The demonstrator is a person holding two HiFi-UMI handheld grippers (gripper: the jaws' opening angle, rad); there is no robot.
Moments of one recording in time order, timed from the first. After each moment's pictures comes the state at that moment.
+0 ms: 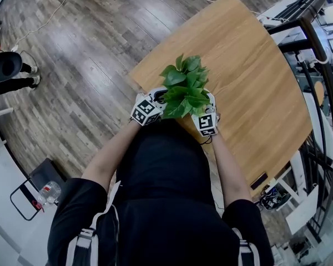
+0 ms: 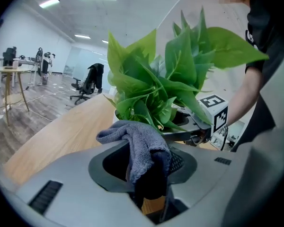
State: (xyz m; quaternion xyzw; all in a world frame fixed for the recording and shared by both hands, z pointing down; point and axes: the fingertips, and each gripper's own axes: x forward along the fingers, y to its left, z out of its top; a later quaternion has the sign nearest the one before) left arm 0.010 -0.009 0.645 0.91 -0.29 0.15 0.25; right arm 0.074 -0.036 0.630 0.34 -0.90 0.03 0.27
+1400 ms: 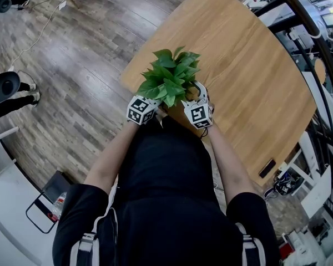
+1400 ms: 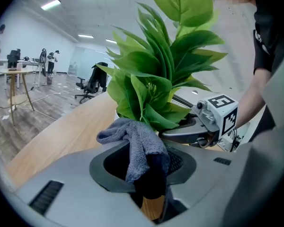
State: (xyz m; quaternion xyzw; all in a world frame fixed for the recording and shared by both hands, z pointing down) left arm 0.008 -0.018 0.648 0.90 -0.31 0.16 0.26; right arm 0.068 -0.038 0.626 0.36 -0.90 0.03 0.26
